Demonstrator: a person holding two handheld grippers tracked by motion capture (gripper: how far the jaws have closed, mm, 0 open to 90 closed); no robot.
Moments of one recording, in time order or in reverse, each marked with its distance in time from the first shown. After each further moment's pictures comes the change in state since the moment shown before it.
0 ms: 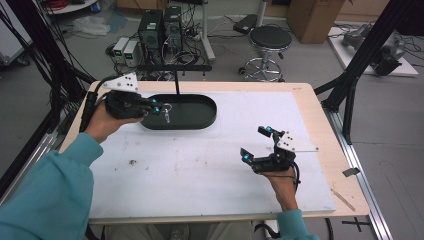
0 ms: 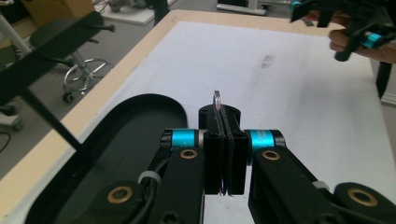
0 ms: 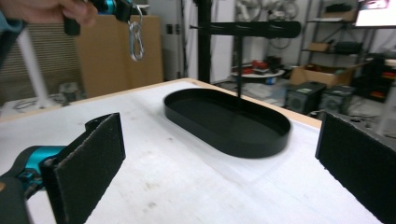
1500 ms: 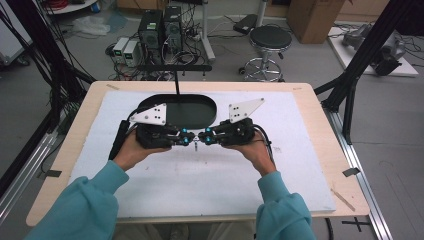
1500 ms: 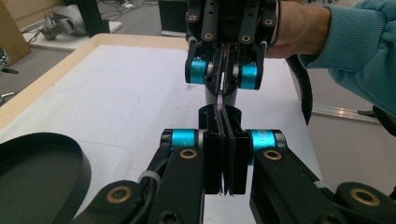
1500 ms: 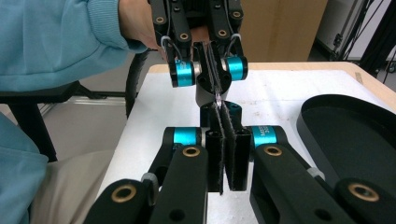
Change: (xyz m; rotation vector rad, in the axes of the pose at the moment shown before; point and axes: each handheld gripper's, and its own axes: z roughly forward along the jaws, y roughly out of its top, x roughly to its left) left arm -0.077 -0.020 0.060 -0.135 -0.229 0.014; right arm 0.016 0.072 0.117 0.249 0.685 -0.155
